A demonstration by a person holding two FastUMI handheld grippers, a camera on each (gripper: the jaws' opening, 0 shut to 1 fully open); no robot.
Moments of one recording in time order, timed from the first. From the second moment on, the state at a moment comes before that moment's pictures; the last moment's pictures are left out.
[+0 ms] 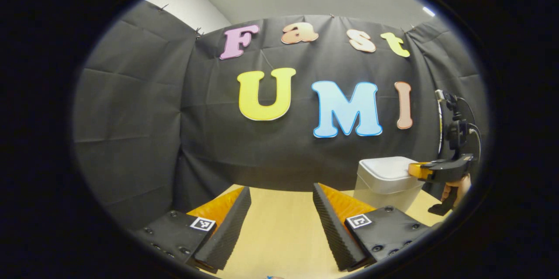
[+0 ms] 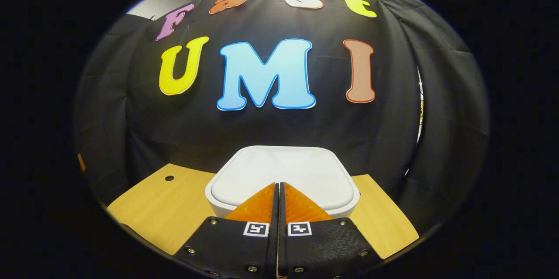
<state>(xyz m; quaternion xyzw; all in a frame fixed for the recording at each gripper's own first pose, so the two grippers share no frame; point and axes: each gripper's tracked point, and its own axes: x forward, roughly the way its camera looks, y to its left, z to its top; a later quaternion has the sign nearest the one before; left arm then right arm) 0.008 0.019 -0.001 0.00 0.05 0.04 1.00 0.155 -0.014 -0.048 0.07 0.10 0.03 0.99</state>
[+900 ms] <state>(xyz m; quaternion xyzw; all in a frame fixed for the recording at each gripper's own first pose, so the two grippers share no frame) -0.016 0.014 0.007 0.01 0.03 0.05 1.00 0.144 -0.030 0.004 0.08 0.02 0.00 1.00</state>
